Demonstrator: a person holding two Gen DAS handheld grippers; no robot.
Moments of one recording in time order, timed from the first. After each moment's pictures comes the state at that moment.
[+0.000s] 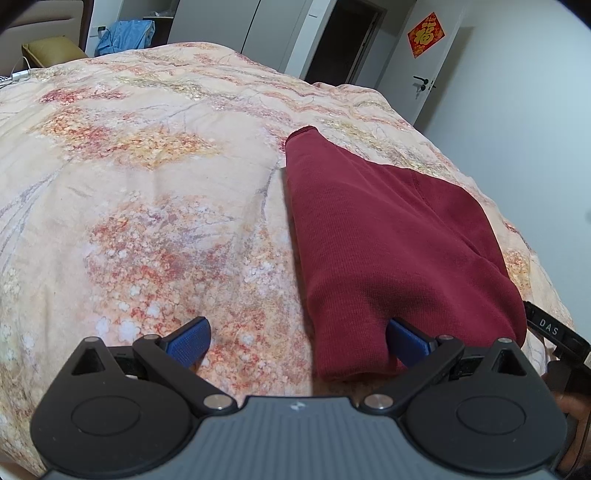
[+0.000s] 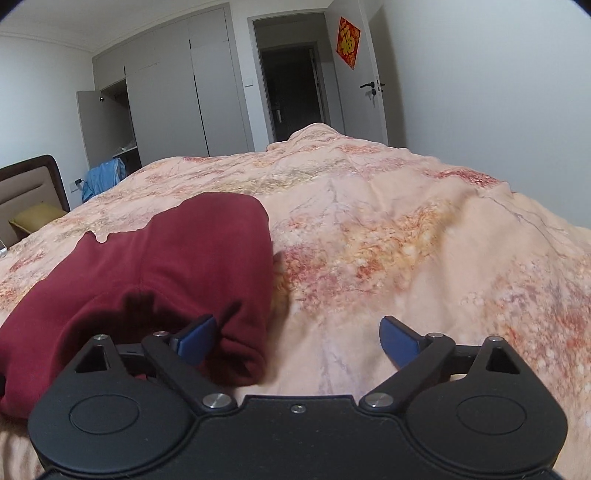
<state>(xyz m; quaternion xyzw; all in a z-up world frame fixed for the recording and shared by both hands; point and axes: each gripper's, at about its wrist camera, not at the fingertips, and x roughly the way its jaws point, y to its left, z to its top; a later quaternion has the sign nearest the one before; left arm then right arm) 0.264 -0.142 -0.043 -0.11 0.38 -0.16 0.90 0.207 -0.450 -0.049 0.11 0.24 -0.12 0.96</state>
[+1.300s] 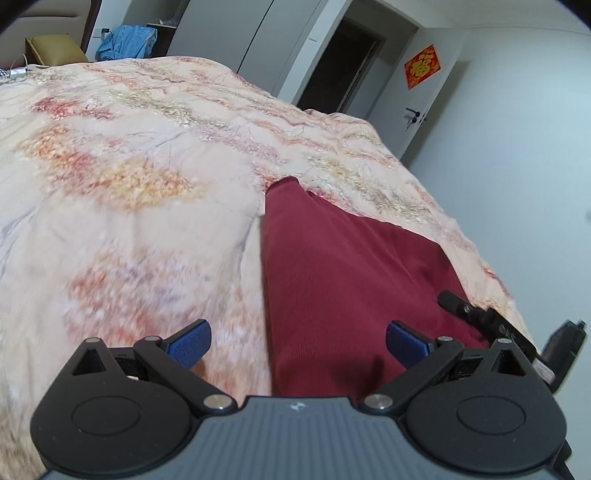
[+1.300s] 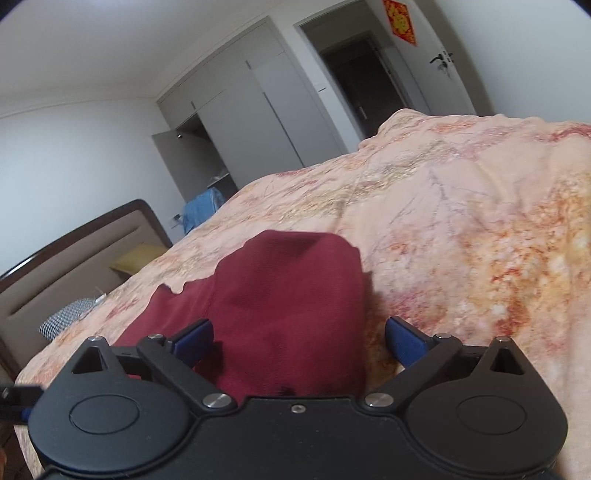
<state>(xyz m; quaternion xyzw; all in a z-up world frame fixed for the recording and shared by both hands) 0.293 -0.144 -0.017 -0.15 0.35 -0.17 0.91 0.281 -0.480 -0.059 0.22 0.21 0.07 0.95</state>
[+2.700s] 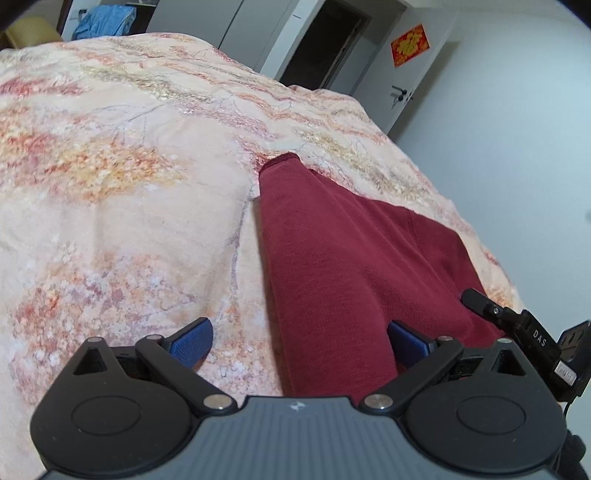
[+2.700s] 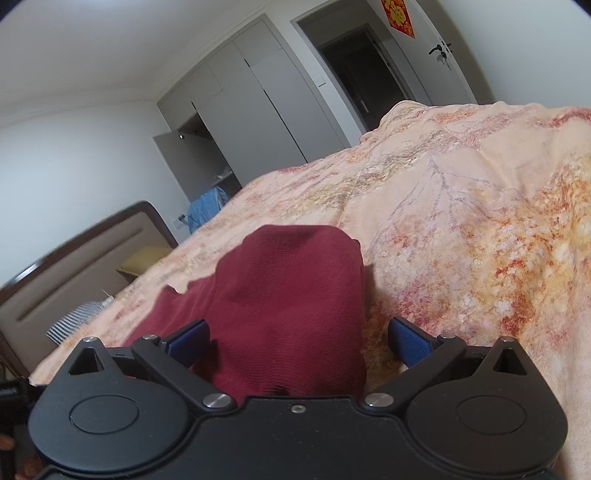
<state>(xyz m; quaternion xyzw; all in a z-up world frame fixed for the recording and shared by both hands) 0.336 -0.139 -0.050 -0.16 0.37 -0.22 0.89 0.283 -0.491 -0.066 0.26 0.20 0.09 0.94</state>
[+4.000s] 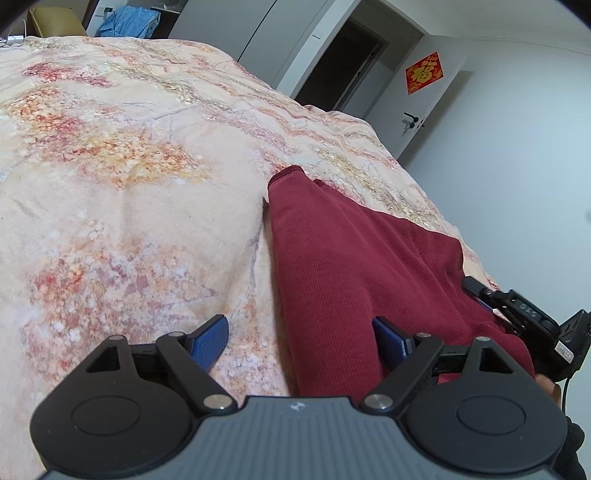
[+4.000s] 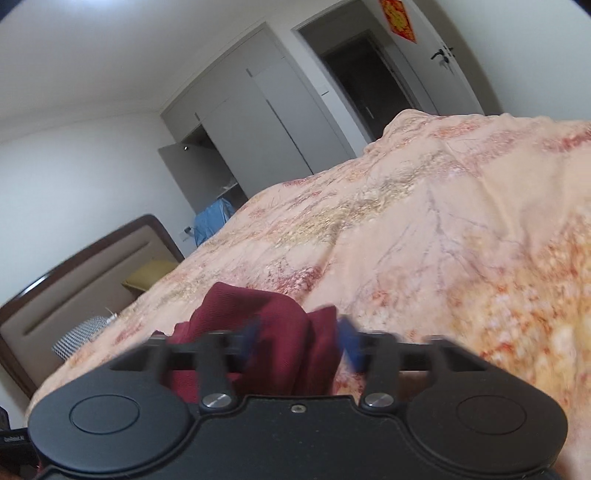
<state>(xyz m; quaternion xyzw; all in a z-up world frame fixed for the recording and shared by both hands) 0.326 -0.128 -0.059 -0.19 0.35 -0.20 0.90 0.300 -0.521 -0.052 0.27 0.19 0.09 0.94</state>
